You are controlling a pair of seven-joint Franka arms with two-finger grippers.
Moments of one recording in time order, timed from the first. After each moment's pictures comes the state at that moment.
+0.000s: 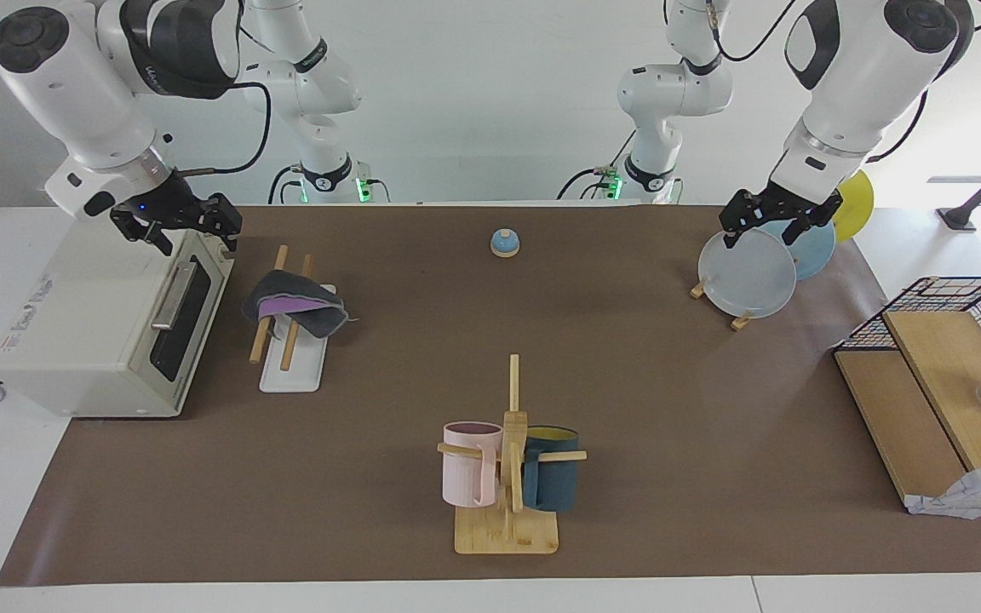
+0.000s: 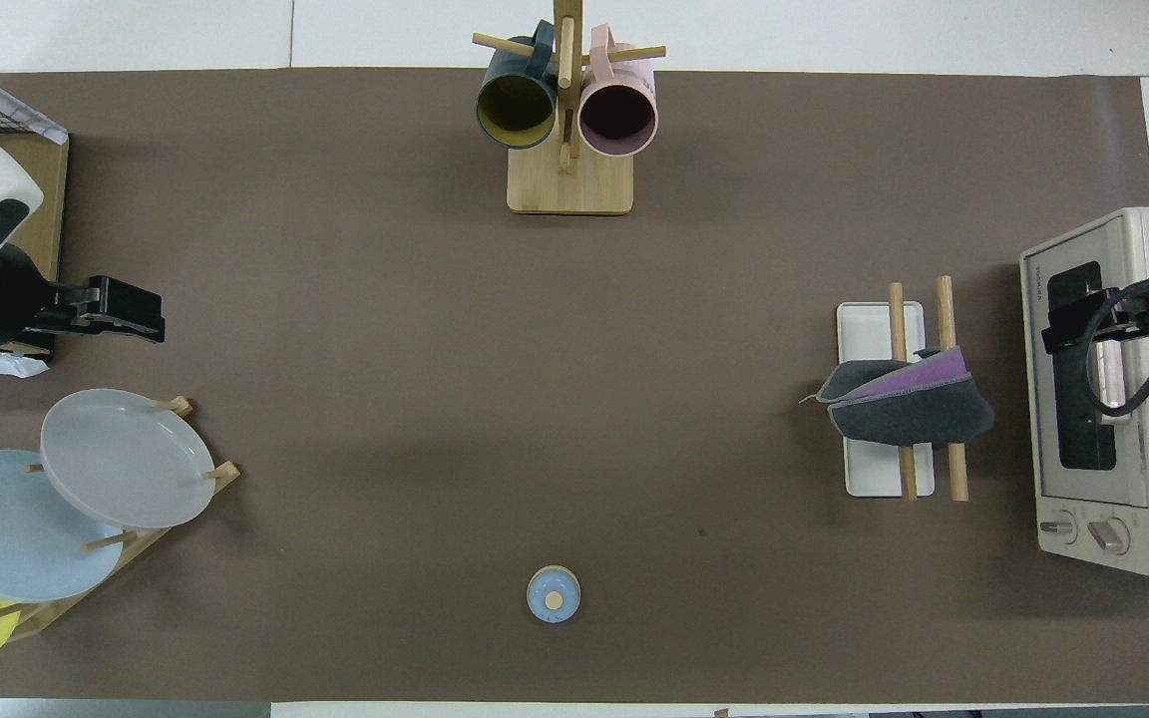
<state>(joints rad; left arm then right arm) -0.07 -0.04 -0.07 -1.69 -0.02 1.60 -0.11 0.00 0.01 -0.07 -1.69 -0.01 1.57 -0.13</state>
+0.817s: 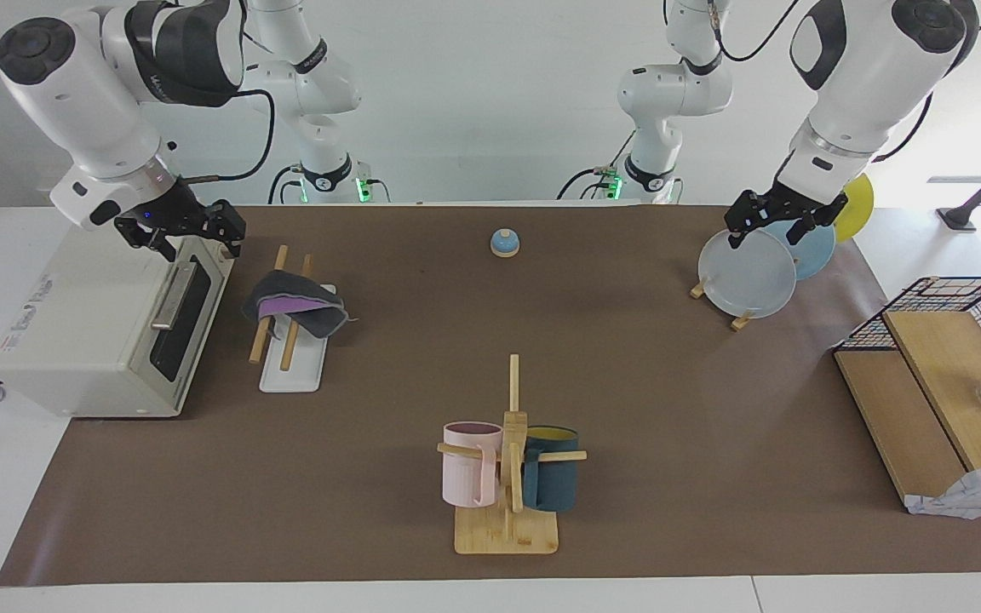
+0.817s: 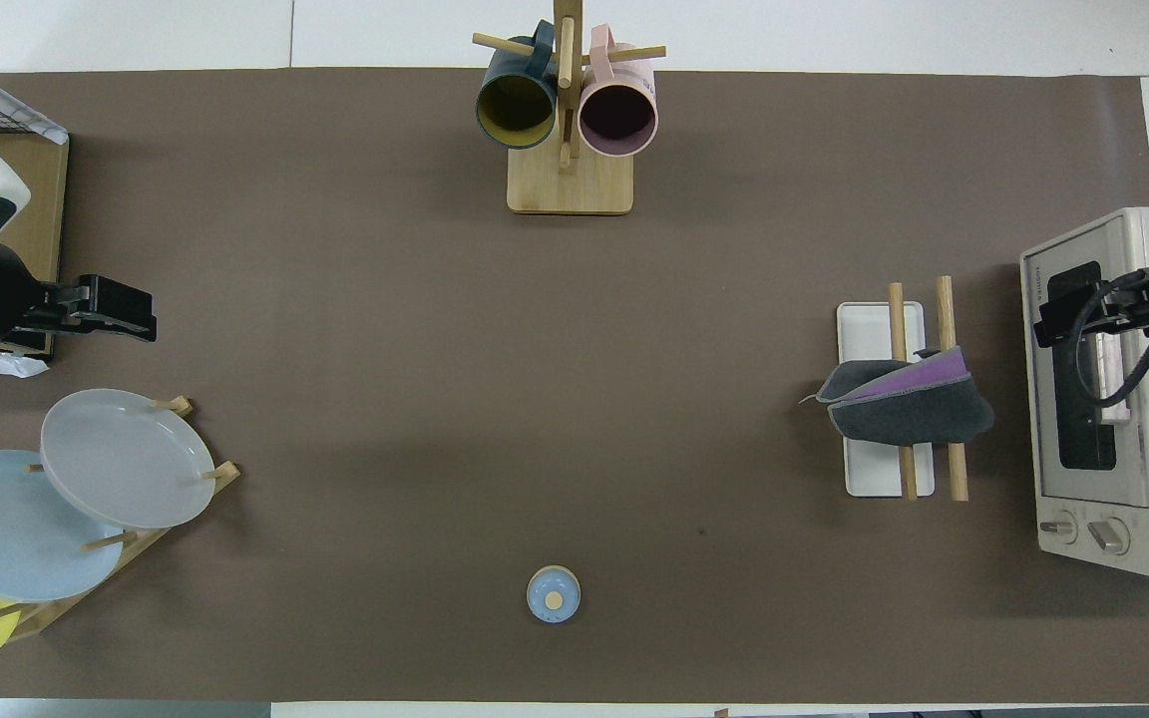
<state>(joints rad) -0.06 -0.04 -0.07 -1.69 -0.02 1.60 -0.11 0.01 0.02 -0.07 -1.67 -0.01 1.57 -0.13</state>
